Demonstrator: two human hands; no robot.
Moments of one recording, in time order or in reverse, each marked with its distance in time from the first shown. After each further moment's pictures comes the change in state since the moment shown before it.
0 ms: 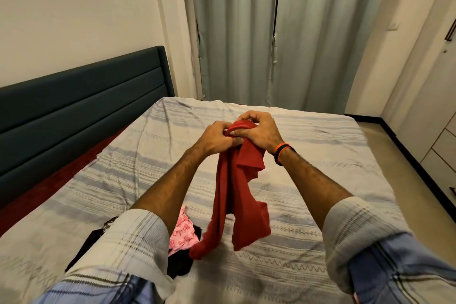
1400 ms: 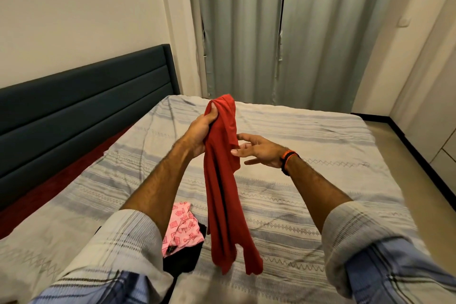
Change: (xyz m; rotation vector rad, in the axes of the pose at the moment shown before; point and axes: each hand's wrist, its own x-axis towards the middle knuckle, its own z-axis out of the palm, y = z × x) left_hand -0.023 0.000 -0.029 -0.990 0.096 -0.207; right_hand -0.020 0.017 0.012 0.263 -0.629 0.417
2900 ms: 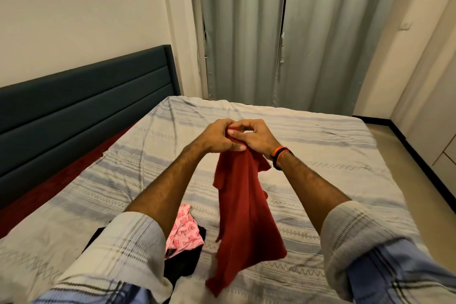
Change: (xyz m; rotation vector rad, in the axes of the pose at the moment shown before) left_hand 0.020 -0.009 0.003 1.057 -0.121 0.174; right_hand 0.022 -0.023 0.008 -0.184 0.436 -0.438
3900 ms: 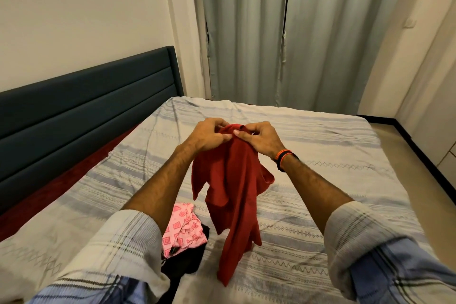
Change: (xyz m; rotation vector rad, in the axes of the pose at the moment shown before) left_hand -0.012 -0.011 -0.015 0.022 0.139 -0.050; right_hand -0.009 0.009 -0.004 -0.111 0.054 0.044
